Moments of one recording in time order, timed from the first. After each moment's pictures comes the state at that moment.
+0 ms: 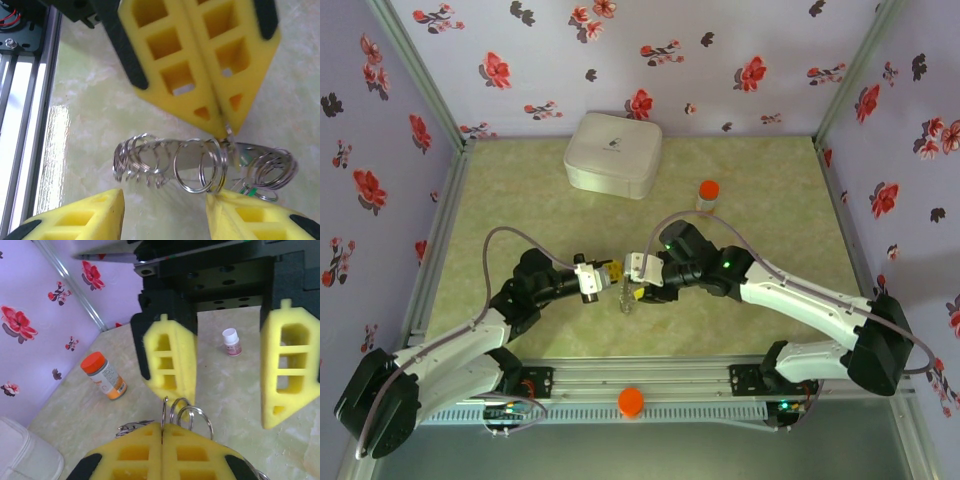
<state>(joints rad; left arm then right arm) -0.71 0.94 0.36 0.42 0.54 0.55 0.95 1.25 0.95 -0.50 -0.32 -0.57</state>
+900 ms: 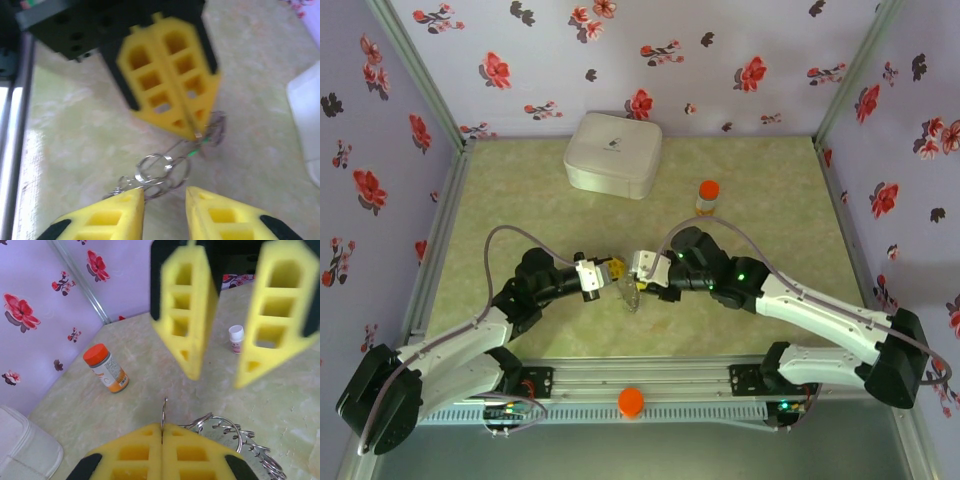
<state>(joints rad) -0.71 0.96 0.36 0.43 0.52 0.52 0.97 1.13 0.88 -0.38 -0.19 -0.50</state>
